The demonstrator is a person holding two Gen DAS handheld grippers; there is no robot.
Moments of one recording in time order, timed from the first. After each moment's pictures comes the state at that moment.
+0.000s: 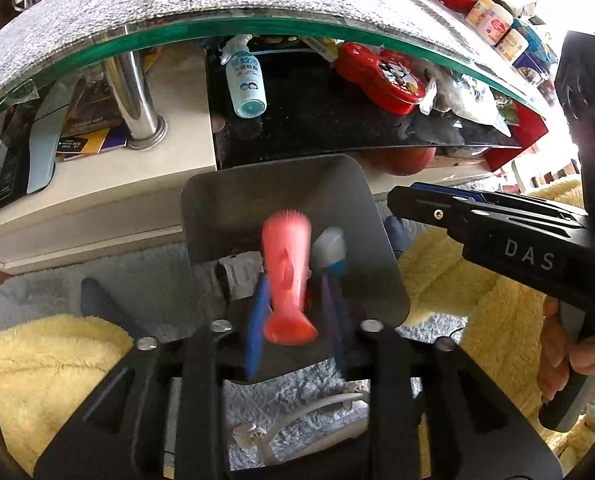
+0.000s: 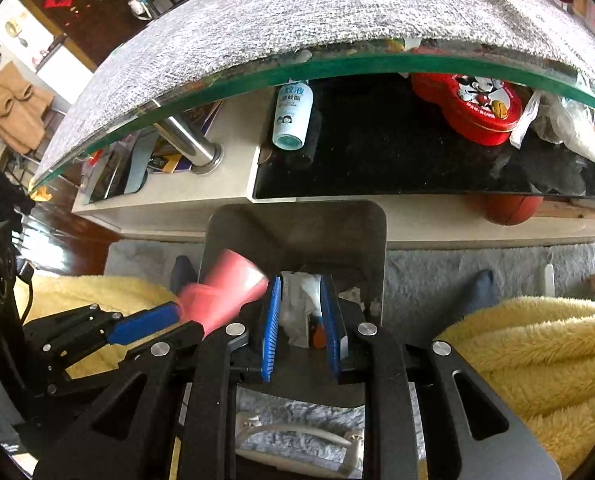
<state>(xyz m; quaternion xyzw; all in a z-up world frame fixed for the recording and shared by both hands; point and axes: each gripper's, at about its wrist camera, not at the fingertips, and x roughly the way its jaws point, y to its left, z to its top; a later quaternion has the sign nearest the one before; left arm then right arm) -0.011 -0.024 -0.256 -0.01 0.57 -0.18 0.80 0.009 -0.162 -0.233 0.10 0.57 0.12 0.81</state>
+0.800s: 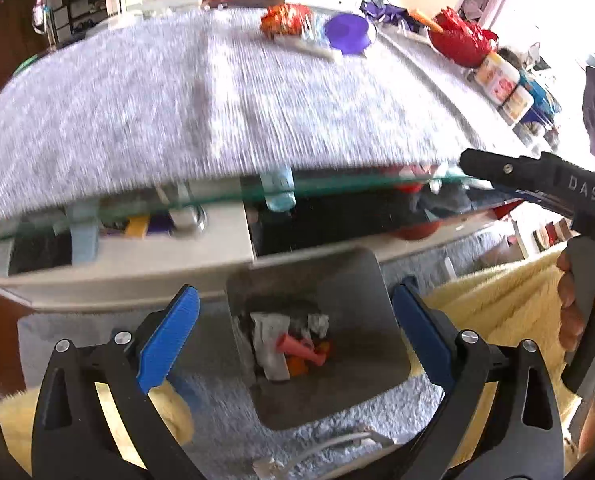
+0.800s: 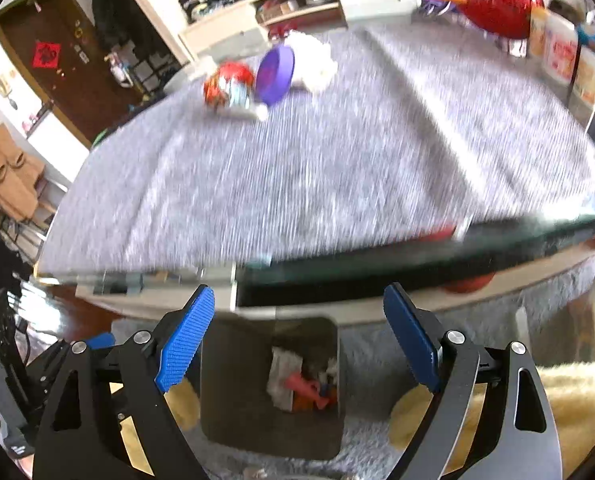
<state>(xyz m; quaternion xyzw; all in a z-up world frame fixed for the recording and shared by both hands) 0.039 -0.005 -0.183 -0.01 0.51 -0.15 0.85 0.069 -0.222 -0.148 0.14 0.48 0.07 0.86</state>
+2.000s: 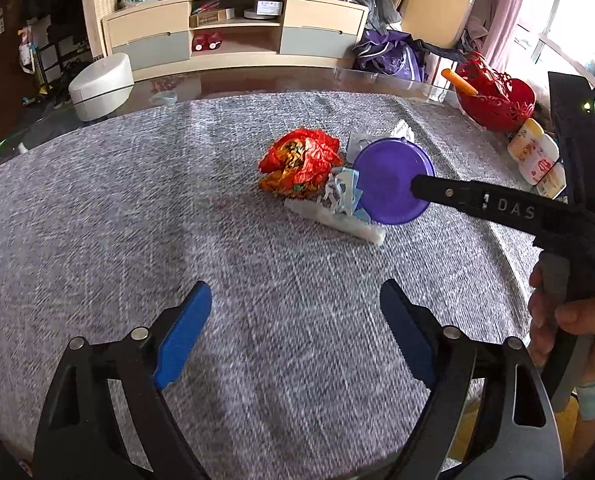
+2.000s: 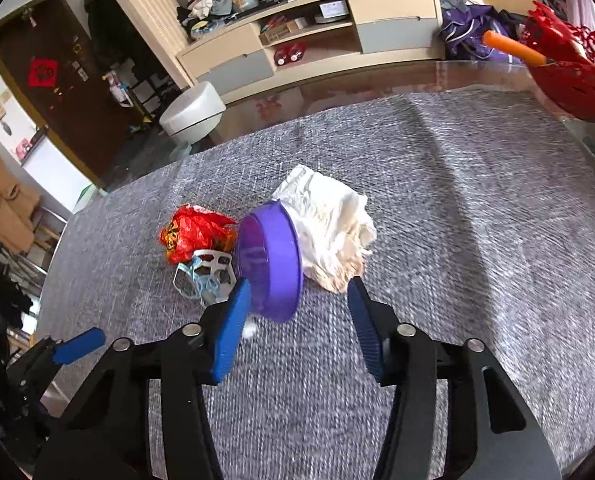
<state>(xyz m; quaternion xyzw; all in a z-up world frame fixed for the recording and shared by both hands) 0.230 -0.037 -0.142 0.01 0.47 -0.16 0.87 0.258 -0.219 -0.146 0.15 0.47 0.10 0.87</state>
